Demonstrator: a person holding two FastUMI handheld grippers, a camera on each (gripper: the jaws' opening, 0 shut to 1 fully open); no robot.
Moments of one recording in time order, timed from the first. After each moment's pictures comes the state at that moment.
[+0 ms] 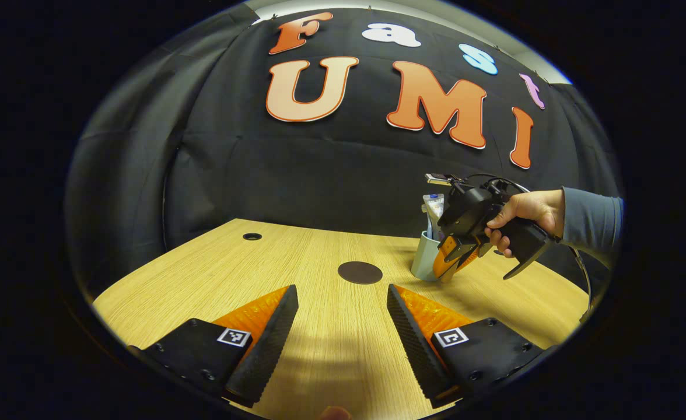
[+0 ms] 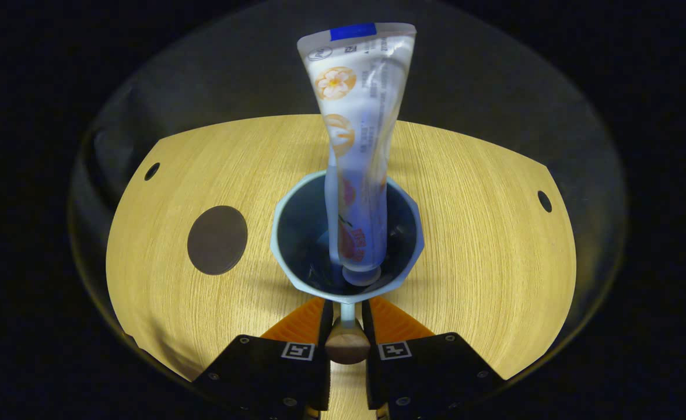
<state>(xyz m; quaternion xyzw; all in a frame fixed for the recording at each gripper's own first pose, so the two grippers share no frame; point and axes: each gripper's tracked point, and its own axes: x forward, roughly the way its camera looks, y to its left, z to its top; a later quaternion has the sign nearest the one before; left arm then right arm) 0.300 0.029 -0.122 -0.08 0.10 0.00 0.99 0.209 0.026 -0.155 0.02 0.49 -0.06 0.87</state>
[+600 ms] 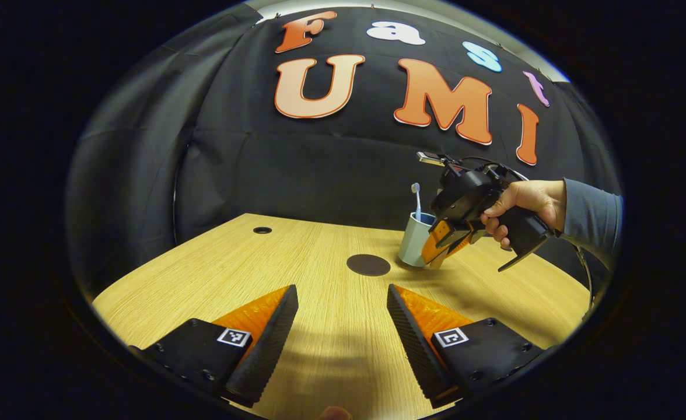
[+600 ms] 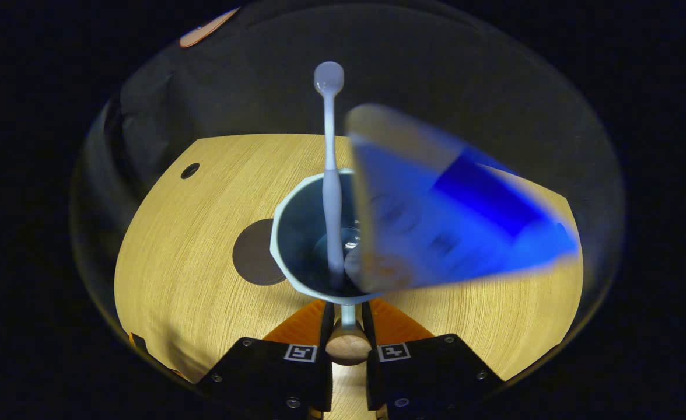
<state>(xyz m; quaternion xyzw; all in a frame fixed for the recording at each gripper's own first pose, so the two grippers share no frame) 0.284 0.034 -0.129 -0.07 0.12 0.02 0.99 0.211 0.032 -0.113 -0.01 0.44 -0.01 0.90</state>
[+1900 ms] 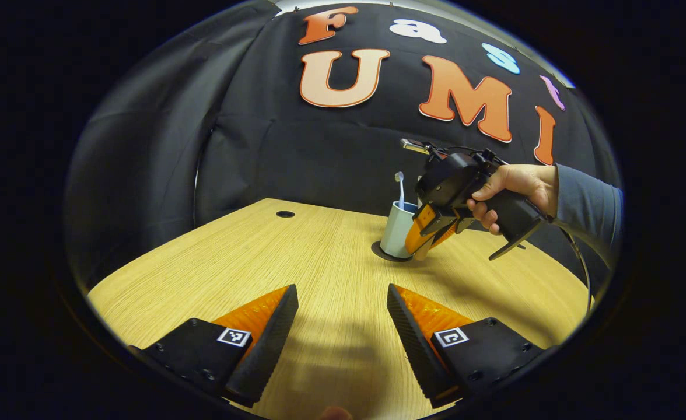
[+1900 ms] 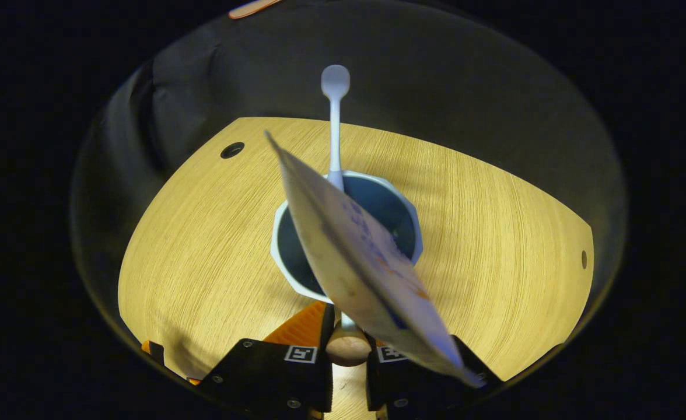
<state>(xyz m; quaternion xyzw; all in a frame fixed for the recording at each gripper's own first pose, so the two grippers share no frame) 0.269 0.069 -0.156 -0.09 0.14 0.05 0.98 0.215 0.048 -0.110 -0.03 0.46 0.06 0.88</state>
